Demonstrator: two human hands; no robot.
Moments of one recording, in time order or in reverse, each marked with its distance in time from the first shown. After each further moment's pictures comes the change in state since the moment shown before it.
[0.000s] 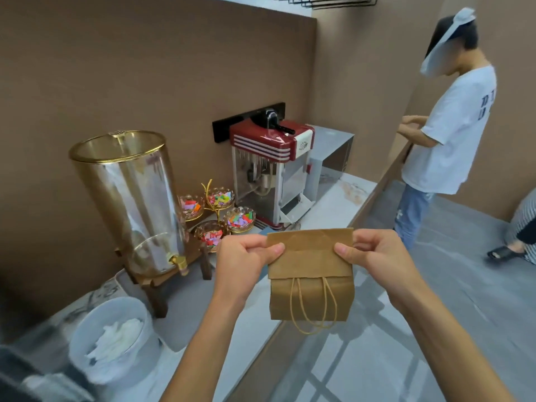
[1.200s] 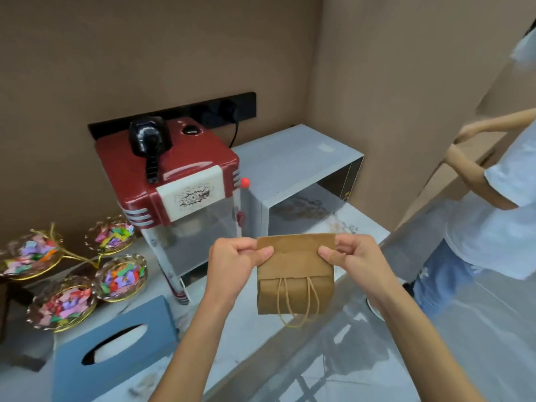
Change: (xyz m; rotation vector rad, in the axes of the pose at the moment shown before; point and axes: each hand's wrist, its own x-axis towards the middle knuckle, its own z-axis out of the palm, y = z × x) left_hand 0.418 -0.102 0.343 -0.020 0.271 -0.243; right_hand 0.474 0.218 -0.297 -0.020 -0.303 0.130
